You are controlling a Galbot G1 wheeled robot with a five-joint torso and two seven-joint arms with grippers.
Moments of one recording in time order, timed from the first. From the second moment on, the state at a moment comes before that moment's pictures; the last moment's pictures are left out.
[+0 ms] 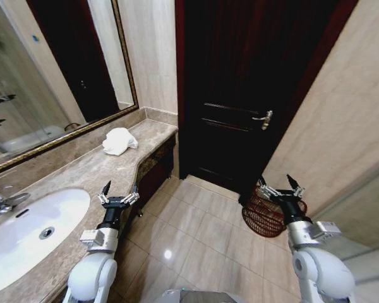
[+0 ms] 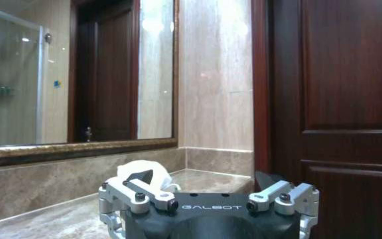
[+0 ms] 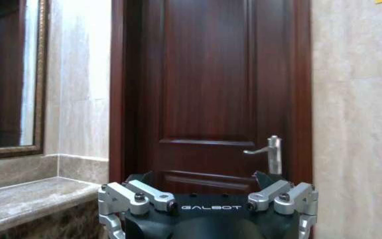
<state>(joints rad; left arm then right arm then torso) 1.68 -1.45 -0.71 -2.31 -0.18 0.00 -0.01 -1.52 1.49 0.84 2.35 0.23 -0.22 -0.16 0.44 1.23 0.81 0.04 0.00</state>
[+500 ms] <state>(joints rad) 1.67 -1.46 -0.68 -2.28 -0.19 -0.01 -0.01 -1.51 1.49 0.85 2.34 0.23 -0.22 -0.16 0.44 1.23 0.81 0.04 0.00</state>
